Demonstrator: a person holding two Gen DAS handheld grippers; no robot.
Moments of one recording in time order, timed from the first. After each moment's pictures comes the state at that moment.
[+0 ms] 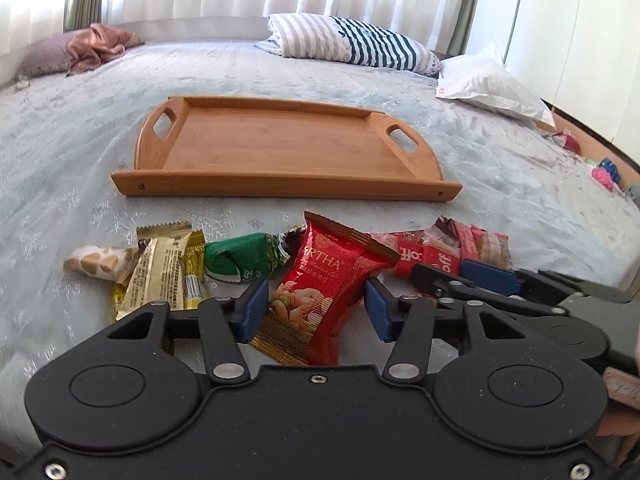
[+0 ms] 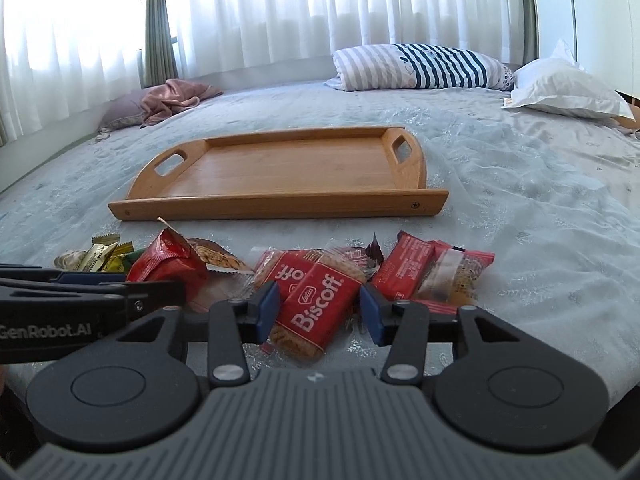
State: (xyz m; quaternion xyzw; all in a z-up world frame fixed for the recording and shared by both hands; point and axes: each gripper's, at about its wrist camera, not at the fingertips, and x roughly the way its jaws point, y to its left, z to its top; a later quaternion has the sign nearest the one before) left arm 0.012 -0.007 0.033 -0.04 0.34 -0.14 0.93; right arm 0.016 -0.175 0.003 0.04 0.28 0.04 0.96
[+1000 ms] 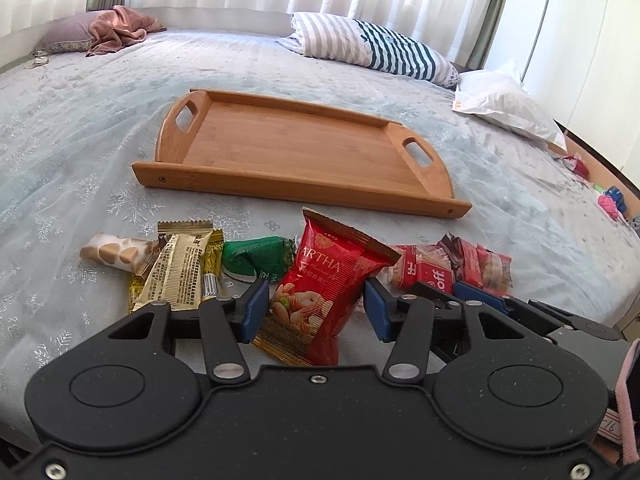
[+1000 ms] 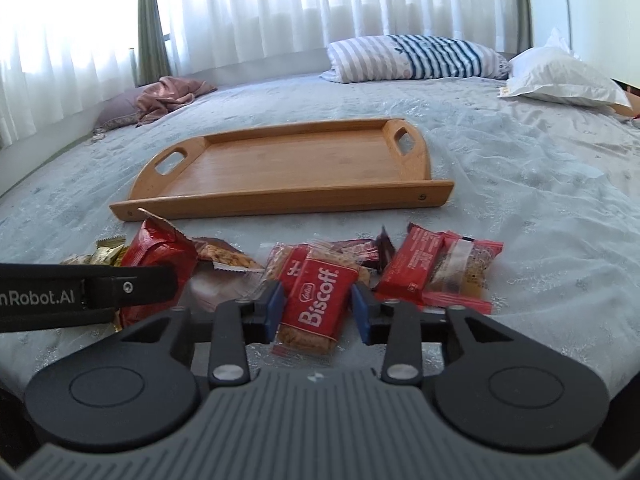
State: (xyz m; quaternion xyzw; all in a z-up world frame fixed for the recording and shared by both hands) left arm 0.008 0.004 0.045 -0.07 0.35 -0.12 0.93; right arm 0.013 -0.171 0.006 0.06 0.29 0.03 0.96
